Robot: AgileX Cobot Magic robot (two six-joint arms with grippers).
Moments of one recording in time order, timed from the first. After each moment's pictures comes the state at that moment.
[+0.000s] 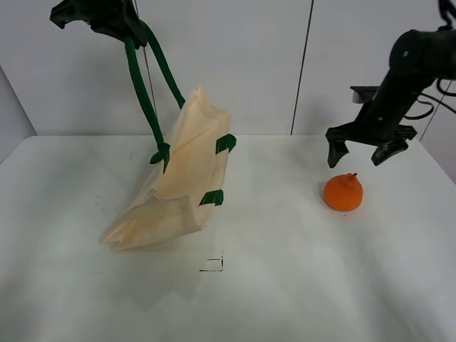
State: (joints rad) left arm -0.25 1.88 -2.16 -0.21 1.19 -0.15; right arm 0.07 2.03 -1.62 0.08 1.02 -0.09
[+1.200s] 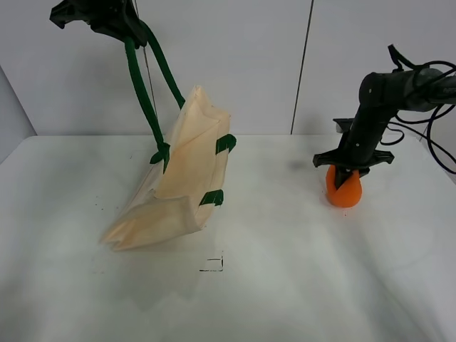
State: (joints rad) left arm -0.25 1.88 -2.16 -0.21 1.19 -0.15; right arm 0.08 2.22 -1.72 0.08 1.03 -0.07
